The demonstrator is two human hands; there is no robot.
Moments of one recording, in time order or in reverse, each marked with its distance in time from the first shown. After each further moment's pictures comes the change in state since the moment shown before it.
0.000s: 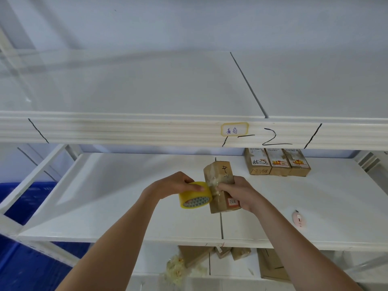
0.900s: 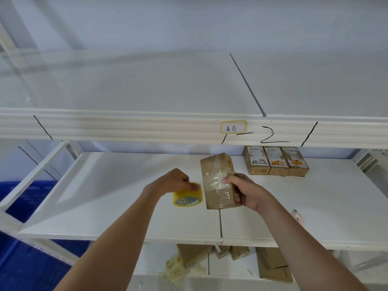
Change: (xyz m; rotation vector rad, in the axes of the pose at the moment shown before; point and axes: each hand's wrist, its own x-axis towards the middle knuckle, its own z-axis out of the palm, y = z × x) left_hand 0.006 -0.008 -0.003 0.169 0.158 -0.087; right_hand -0.022 -0.012 -0.016 0.252 -0.161 0.000
